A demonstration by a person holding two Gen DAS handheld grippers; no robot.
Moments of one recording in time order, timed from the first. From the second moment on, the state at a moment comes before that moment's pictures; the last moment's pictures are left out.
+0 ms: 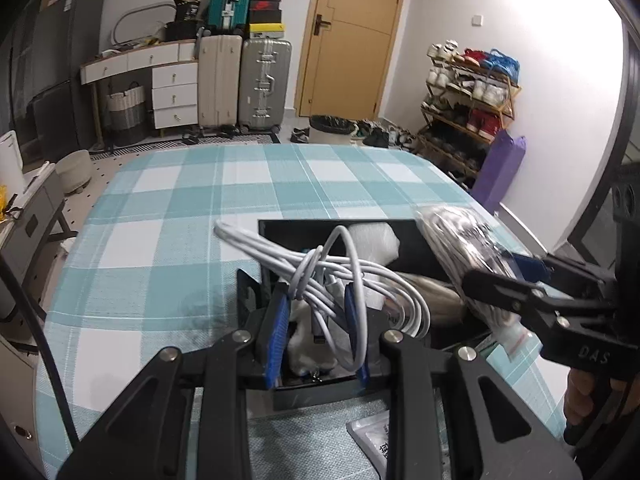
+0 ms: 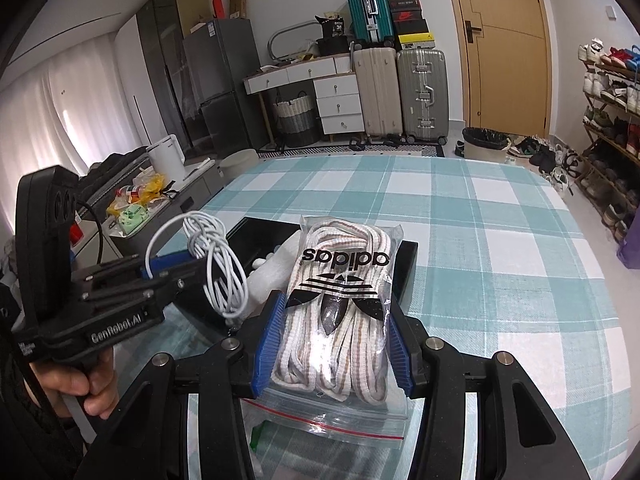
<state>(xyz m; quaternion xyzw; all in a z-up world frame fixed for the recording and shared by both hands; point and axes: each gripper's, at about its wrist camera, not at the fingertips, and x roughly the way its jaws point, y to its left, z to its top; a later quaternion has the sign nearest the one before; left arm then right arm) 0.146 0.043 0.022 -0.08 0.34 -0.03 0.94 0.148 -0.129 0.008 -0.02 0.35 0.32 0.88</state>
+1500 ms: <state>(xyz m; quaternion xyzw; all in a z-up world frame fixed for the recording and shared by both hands) 0.099 0.018 0.038 -0.06 0.33 -0.06 0.94 0.127 -0.156 0.012 -0.08 0.31 0.32 0.89</state>
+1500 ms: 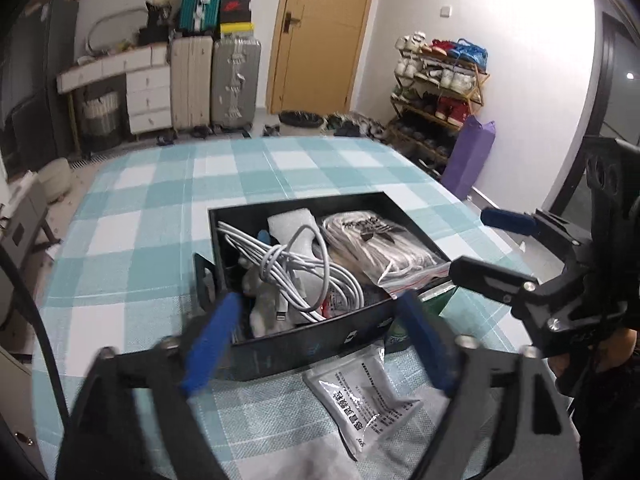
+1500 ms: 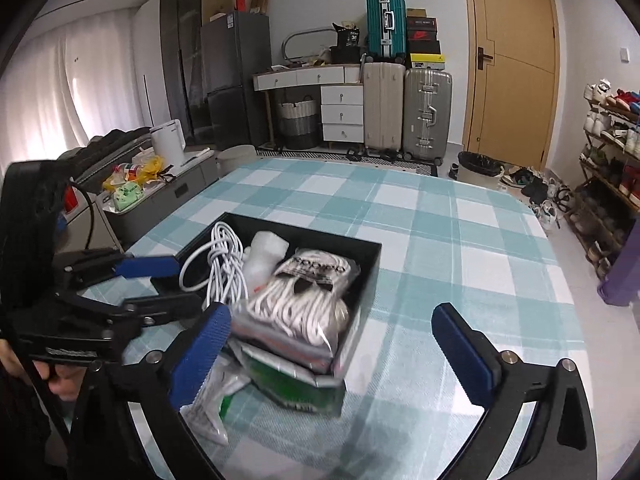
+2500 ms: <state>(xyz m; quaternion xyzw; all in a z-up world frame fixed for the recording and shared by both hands) 0.069 0.021 -0.001 -0.05 0.33 0.01 0.94 0.115 -0.146 -0.044 -0.07 0.38 0.30 0.87</state>
